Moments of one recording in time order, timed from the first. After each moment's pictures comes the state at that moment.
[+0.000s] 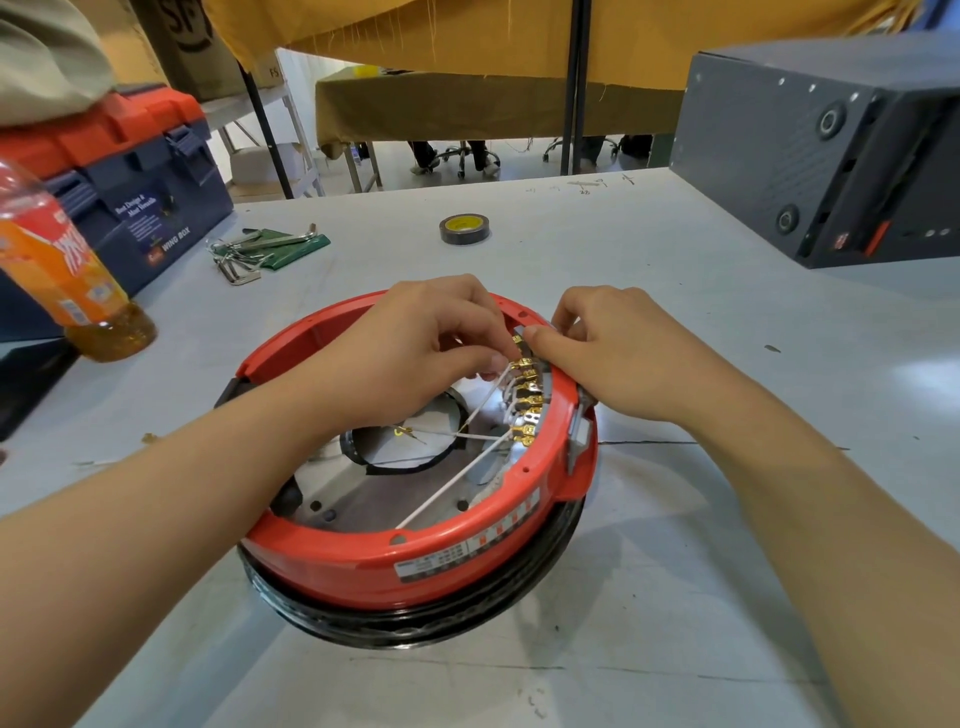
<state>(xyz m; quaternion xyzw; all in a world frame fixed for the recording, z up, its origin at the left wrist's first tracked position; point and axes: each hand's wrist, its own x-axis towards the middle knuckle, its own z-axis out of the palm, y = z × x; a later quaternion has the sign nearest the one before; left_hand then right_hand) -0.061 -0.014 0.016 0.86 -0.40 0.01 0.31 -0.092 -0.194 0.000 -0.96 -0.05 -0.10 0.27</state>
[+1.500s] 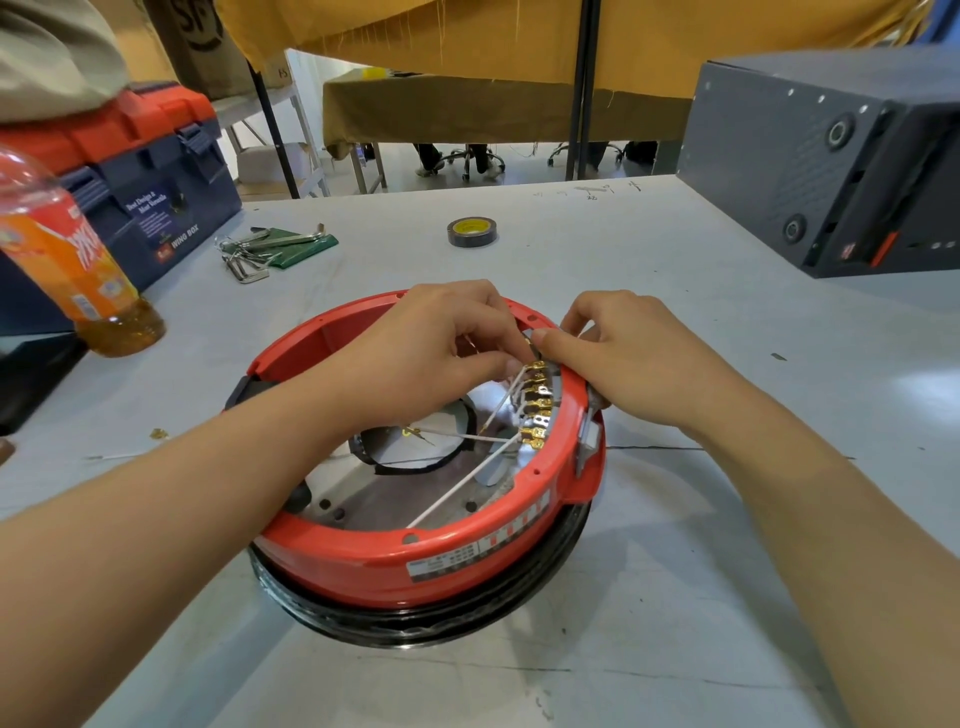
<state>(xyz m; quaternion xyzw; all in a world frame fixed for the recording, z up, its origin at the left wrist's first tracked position) -0.058 -0.015 0.014 0.87 -0.41 0.01 0.29 -0.095 -0.191 0.005 -0.94 -0.02 -0.07 0.32</state>
